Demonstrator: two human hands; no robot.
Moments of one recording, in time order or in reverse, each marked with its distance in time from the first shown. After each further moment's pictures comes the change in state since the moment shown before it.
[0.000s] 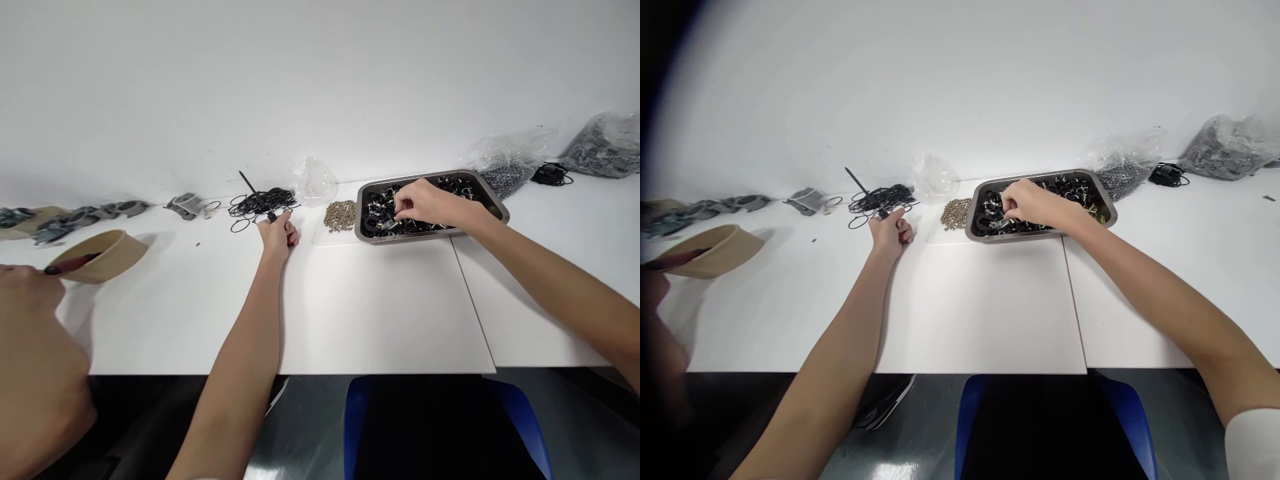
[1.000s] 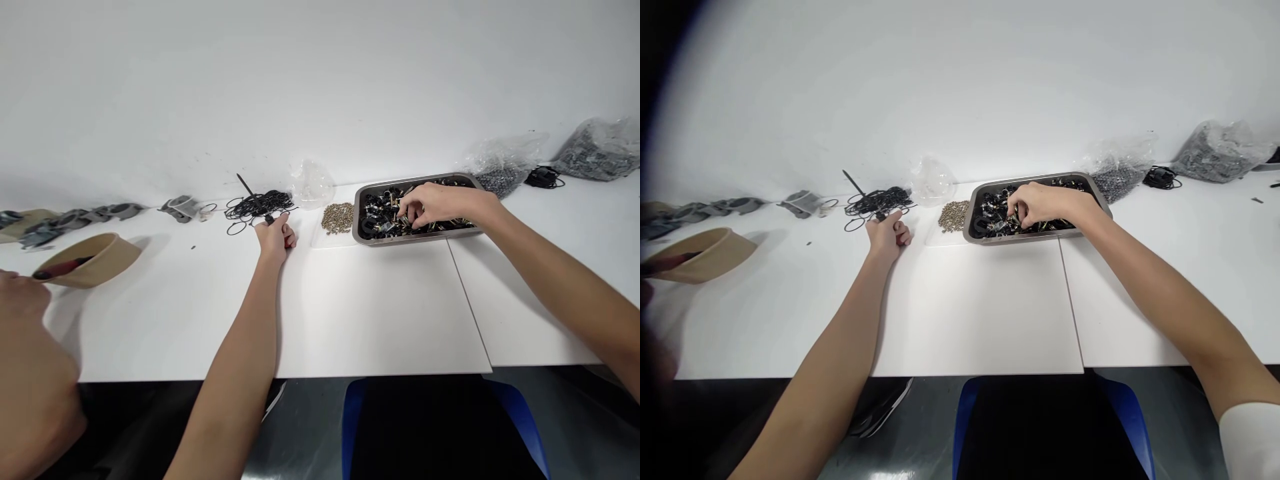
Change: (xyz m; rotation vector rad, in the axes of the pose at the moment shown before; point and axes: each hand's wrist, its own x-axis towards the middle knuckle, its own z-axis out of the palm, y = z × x) left_hand 0.001 -0.002 -0.001 0.002 -0.007 0.017; right_hand -0.006 0.014 -0.022 -0.028 -0.231 0.055
